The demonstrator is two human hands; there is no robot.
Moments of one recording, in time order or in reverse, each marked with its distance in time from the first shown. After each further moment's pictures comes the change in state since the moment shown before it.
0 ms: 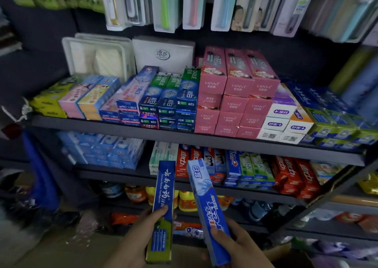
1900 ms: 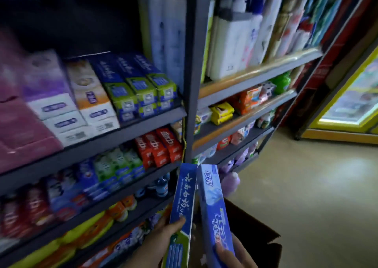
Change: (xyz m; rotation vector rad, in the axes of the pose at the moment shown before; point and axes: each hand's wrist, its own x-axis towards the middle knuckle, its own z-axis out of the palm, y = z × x) left_hand -0.019 -0.081 0.276 0.489 -0.600 -0.179; right_hand -0.131 0.104 -0.144 0.657 0.663 -0.315
